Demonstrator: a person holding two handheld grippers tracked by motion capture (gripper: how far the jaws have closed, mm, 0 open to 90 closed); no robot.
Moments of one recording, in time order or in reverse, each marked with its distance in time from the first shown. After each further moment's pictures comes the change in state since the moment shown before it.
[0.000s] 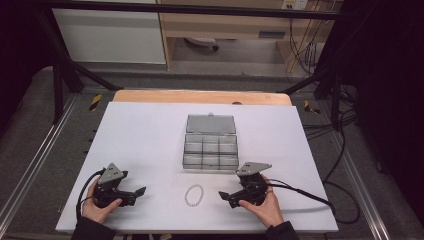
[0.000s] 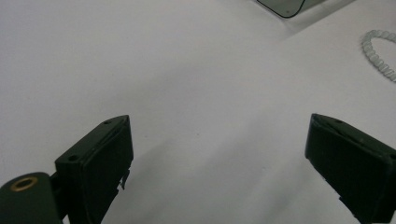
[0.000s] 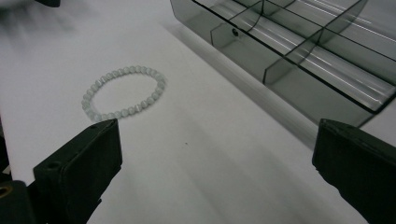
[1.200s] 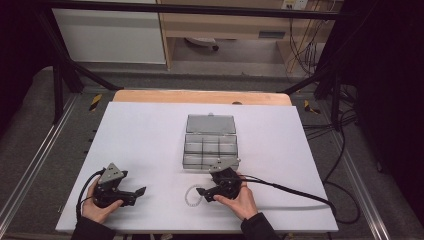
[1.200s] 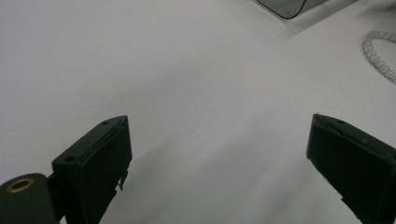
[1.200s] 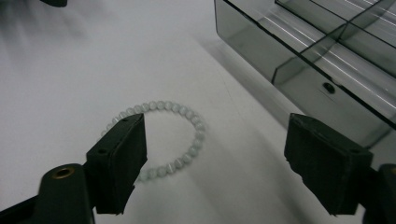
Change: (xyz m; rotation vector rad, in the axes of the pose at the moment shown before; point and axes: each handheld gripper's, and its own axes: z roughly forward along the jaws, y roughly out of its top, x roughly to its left) left arm 0.000 0.000 0.000 -0.001 0.004 -0.001; right arm 0.029 0.033 0.055 0.062 0.040 -0.042
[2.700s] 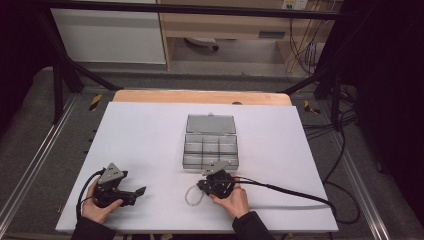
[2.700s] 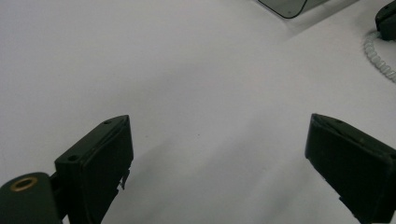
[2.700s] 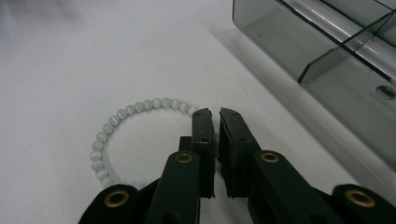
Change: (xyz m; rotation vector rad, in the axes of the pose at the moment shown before) left arm 0.000 0.000 0.000 0.001 0.001 -0.005; right arm 0.007 -0.001 0.017 0.047 -0.015 -0.044
